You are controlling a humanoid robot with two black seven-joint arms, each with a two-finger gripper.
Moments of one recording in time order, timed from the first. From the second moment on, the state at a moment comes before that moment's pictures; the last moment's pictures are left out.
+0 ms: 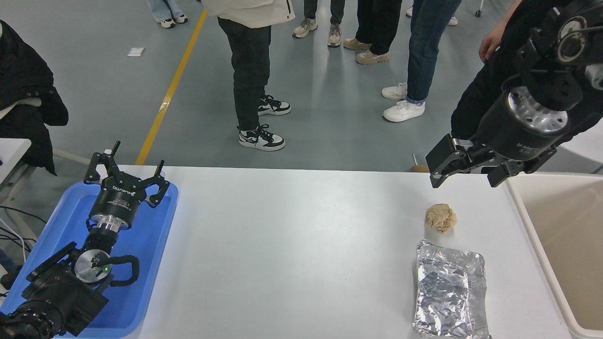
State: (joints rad) left arm -0.59 0.23 -0.89 -0.31 -0.14 -0.79 -0.37; right arm 2.36 -0.39 -1.22 1.50 -0.13 0.79 -0.13
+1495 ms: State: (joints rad) left arm -0.60 0.23 -0.89 -0.31 -0.14 -0.79 -0.37; right arm 2.28 -0.39 -1.22 1.46 -0.13 0.79 -0.13
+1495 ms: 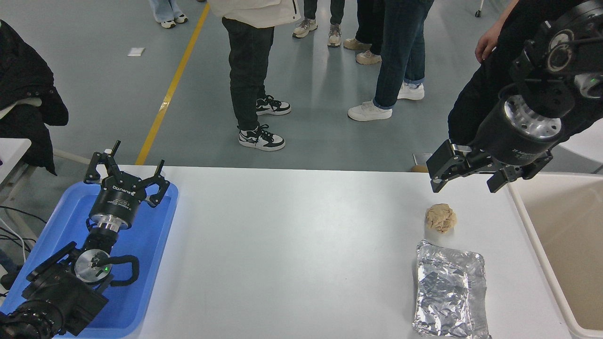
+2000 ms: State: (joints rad) left arm -0.60 0.23 -0.89 -0.31 -0.14 -0.79 -0.37; right arm 2.28 -0.41 -1.30 1.40 -0.14 0.79 -0.12
